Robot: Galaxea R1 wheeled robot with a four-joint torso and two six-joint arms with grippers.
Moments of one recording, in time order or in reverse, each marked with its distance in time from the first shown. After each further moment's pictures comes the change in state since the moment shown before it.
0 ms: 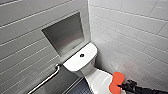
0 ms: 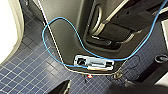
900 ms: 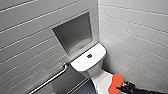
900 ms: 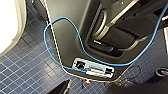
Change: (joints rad) left arm 0.013 0.011 -0.001 0.003 0.001 0.000; right arm -0.024 0.070 -0.102 0.019 -0.023 0.026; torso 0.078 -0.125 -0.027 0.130
